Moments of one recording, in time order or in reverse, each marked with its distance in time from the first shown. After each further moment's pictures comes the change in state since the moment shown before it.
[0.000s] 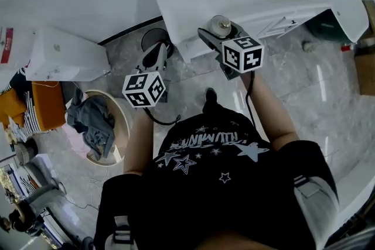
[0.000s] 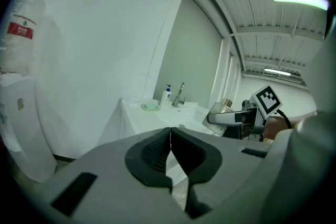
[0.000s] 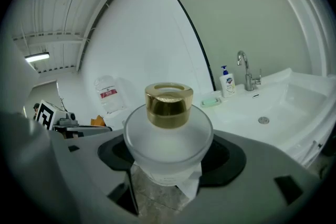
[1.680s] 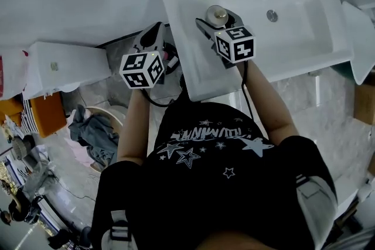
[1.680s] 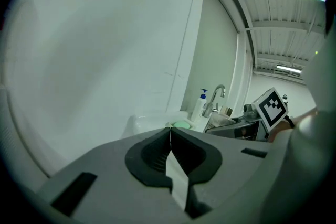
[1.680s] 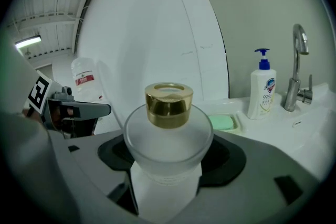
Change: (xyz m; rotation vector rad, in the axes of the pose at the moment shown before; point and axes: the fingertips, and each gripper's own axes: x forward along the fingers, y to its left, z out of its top) left arm 0.229 0.186 0.113 0.000 0.024 0.064; right arm 0.277 -0.112 0.092 -0.119 0.143 -0.012
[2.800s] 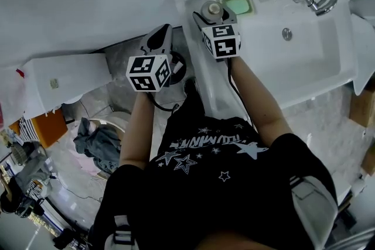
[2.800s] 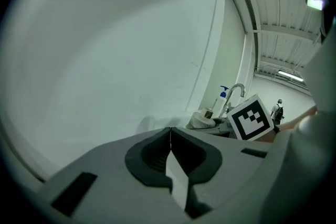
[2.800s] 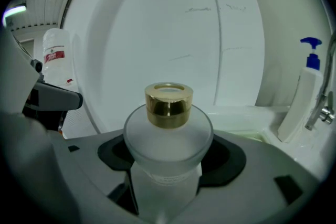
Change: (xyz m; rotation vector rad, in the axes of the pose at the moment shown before) left arm 0.081 0.097 0.007 -0.055 0.055 -0.044; right arm 0.166 -0.031 0.024 -0.093 0.062 -0.209
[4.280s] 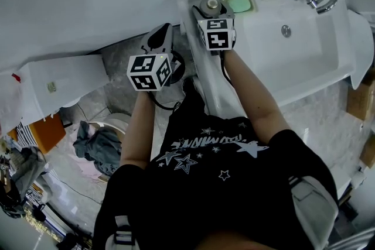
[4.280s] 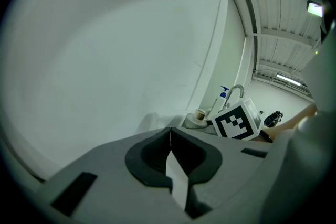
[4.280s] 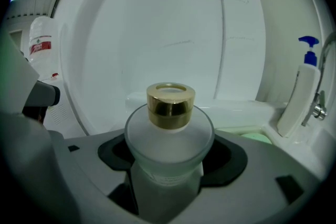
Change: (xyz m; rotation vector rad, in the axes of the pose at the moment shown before) left arm 0.001 0.013 -0.006 -0.024 0.000 -0.033; right arm 0.029 -0.006 -0.007 0.008 0.020 -0.130
